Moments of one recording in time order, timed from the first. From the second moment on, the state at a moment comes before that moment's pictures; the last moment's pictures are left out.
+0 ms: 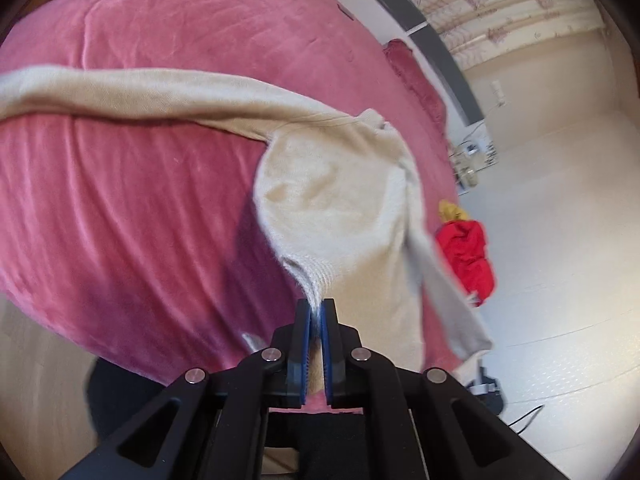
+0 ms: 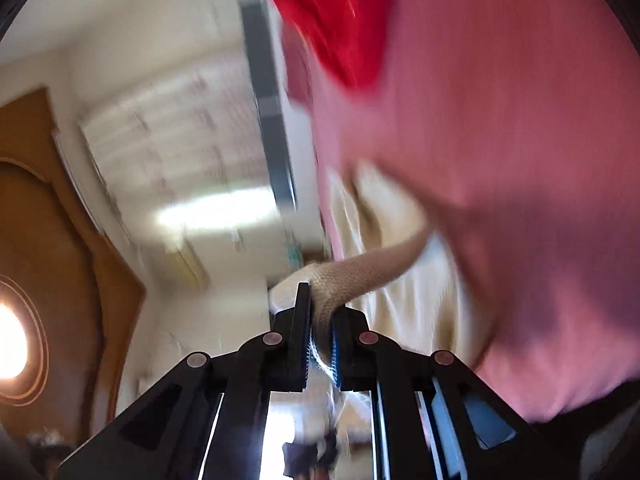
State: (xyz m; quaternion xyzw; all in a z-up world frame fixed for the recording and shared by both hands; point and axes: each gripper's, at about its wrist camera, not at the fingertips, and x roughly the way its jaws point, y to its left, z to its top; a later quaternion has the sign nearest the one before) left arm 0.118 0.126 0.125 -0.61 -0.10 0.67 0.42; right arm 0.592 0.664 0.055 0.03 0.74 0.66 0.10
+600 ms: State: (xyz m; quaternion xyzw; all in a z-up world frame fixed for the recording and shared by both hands) left arm 0.102 0.126 0.091 -0.66 -0.10 0.65 0.37; right arm 0.478 0.657 0.022 -0.31 0.62 0.72 -0.01
